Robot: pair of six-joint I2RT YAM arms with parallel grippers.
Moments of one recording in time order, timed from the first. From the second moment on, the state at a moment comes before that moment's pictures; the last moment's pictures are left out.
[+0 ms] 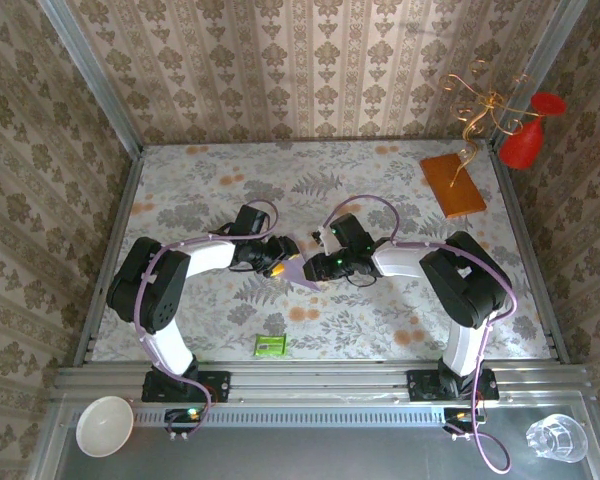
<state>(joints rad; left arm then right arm) -0.51 1.74 0.88 -0.15 0.47 -0.98 0.60 1.83 0.92 0.00 -0.52 0.44</state>
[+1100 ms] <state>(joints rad) -0.49 1.74 0.88 -0.18 0.48 -0.97 0.58 1.91 0.96 -0.03 -0.59 0.42</state>
